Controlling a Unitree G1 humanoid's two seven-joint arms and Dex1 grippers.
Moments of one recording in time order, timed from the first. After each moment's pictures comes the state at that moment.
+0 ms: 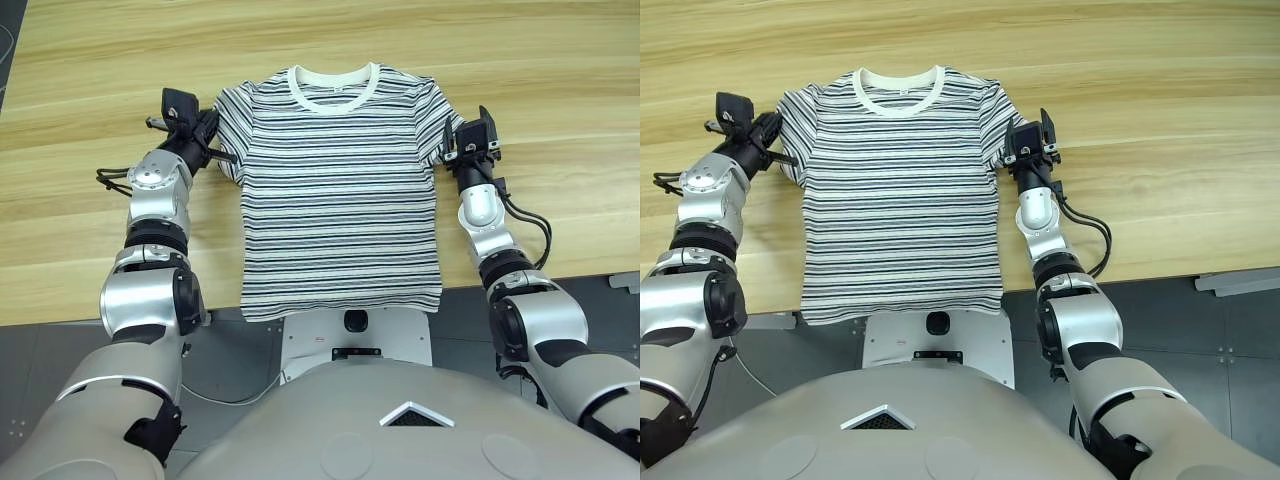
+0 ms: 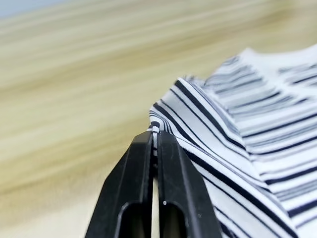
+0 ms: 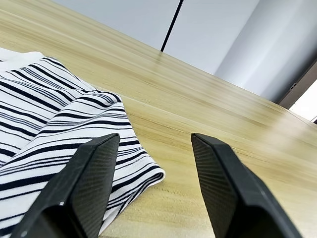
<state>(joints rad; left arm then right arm) -0.58 0.42 0.13 1.05 -0.07 -0.17 -0.45 -0.49 -0.14 0.06 1.12 -0.23 -0.58 -0.20</state>
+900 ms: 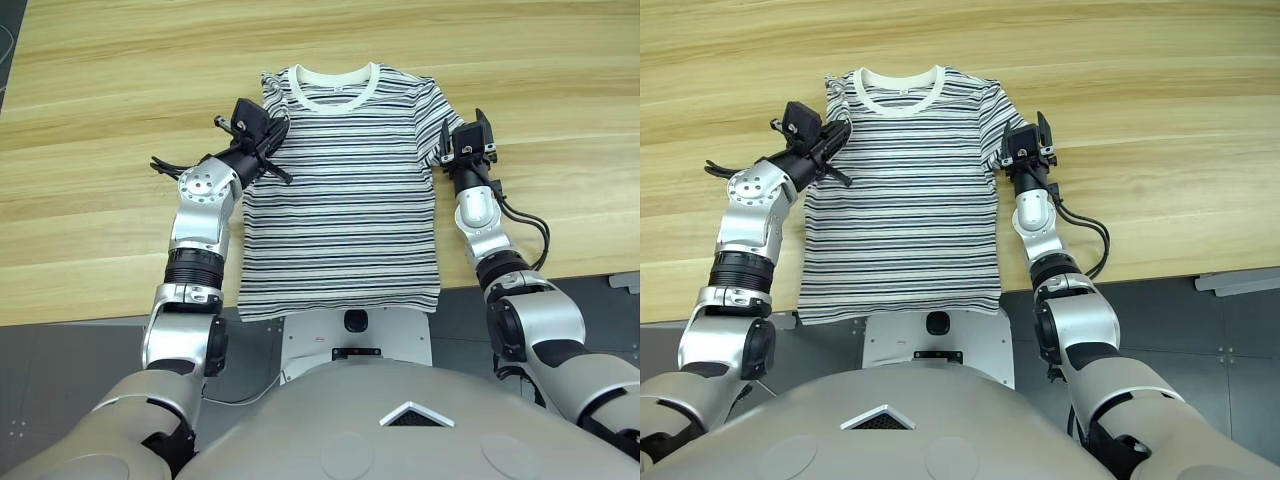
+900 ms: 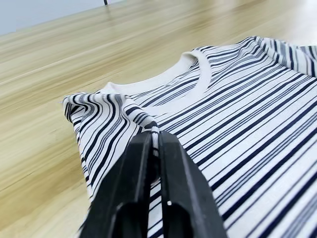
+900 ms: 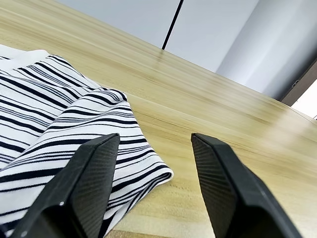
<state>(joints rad) -0.34 0.30 -0.03 0.48 -0.08 0.04 -0.56 -0.49 -0.12 0.06 1.13 -0.23 -0.58 -0.20</state>
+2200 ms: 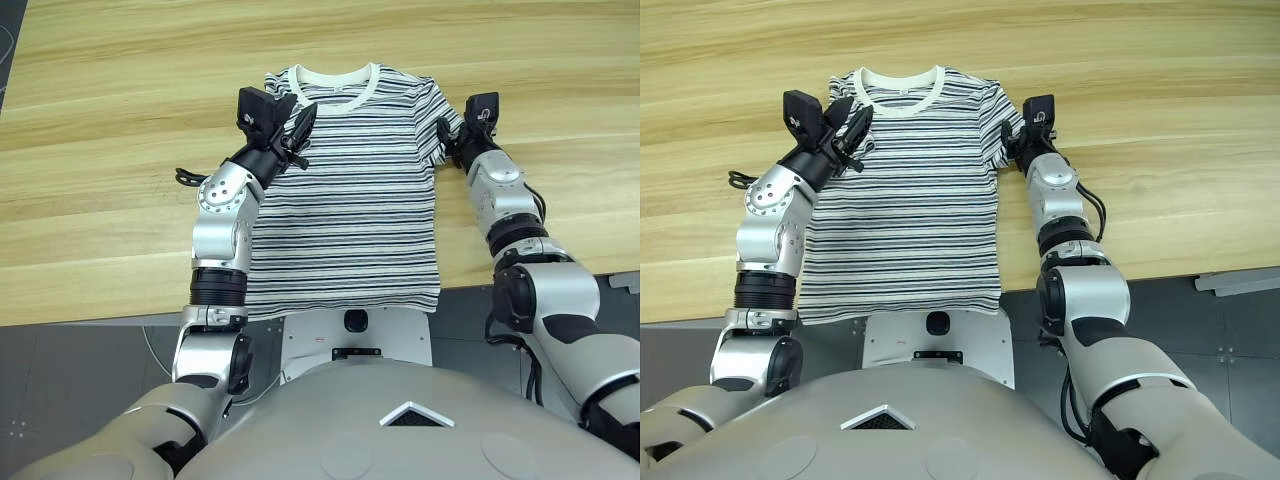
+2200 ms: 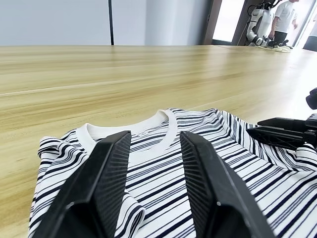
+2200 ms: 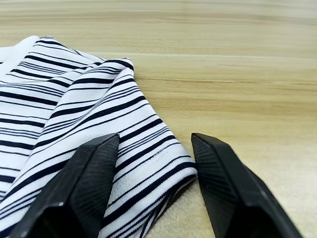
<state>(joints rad) -0.24 0.16 0.02 0.23 -0.20 0.14 -0.46 -0.67 -0.13 -0.12 1.13 0.05 -0.10 0.18</state>
